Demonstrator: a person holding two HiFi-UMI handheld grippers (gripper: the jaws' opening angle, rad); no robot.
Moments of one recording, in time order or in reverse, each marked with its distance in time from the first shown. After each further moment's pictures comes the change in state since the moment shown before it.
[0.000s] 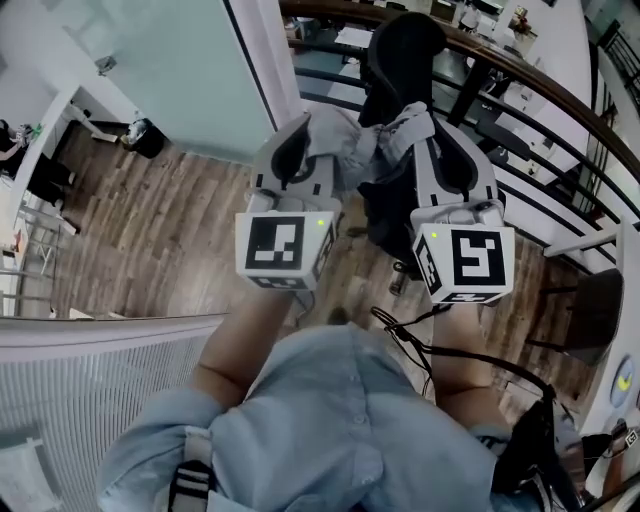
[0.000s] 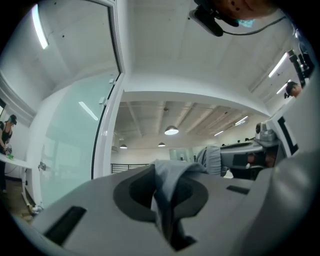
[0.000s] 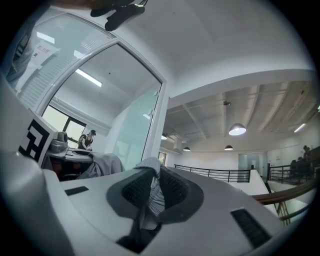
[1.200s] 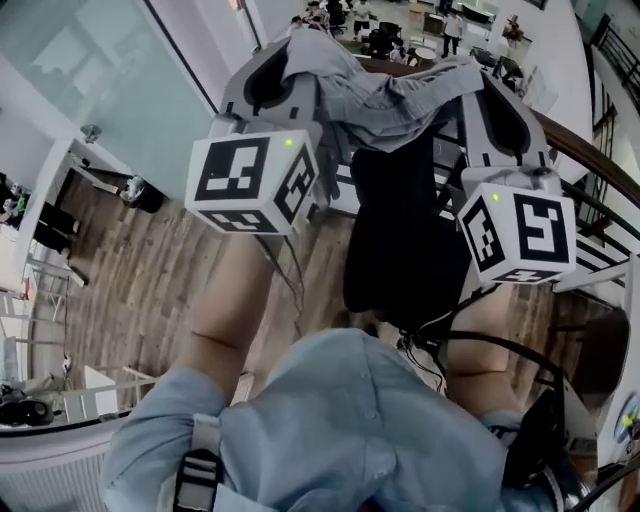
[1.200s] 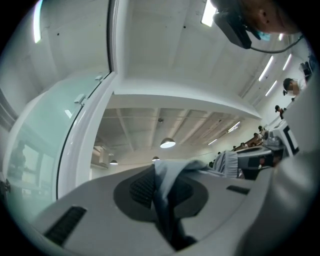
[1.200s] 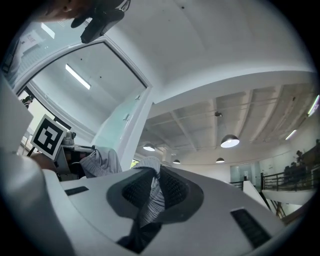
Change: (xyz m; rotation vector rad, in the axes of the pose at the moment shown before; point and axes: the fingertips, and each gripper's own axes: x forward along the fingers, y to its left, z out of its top) left arm 0.300 0.090 0.108 0.050 -0.164 -0.089; right arm 0.218 -0.196 0.067 -0.015 -0.142 -0.119
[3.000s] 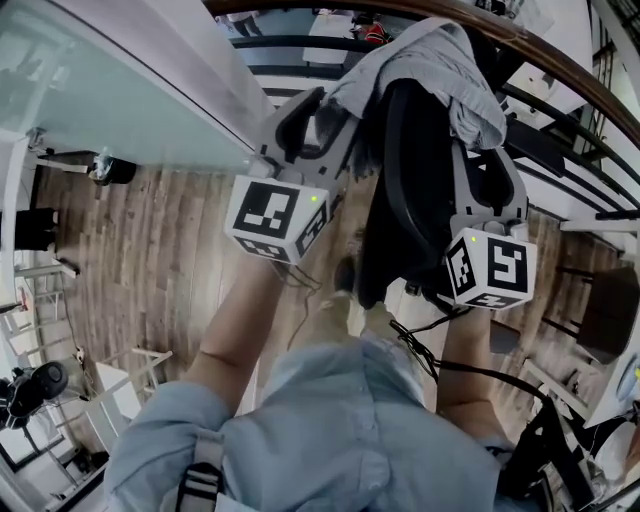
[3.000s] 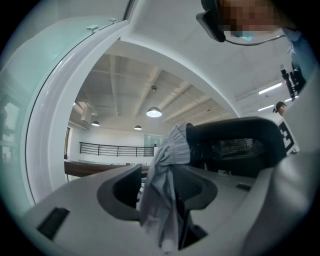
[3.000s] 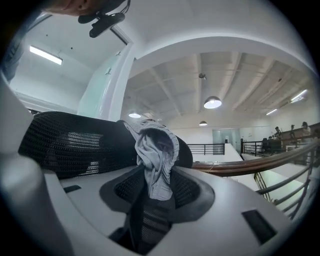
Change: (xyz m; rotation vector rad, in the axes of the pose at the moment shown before) left arm -0.017 -0.030 -0.242 -0.198 0.319 -0.271; right arm -0.034 0.027 -0.231 0.138 0.410 -0.169
